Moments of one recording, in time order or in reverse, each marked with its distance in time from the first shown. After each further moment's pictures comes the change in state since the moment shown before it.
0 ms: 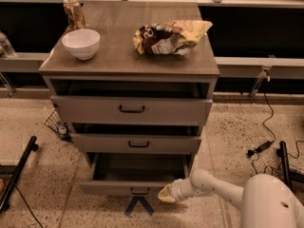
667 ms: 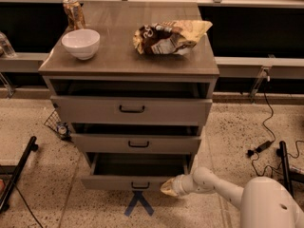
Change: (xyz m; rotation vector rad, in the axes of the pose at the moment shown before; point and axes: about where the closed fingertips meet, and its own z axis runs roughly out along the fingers) arm 0.006 -0.042 -0.004 0.109 -0.007 -0.029
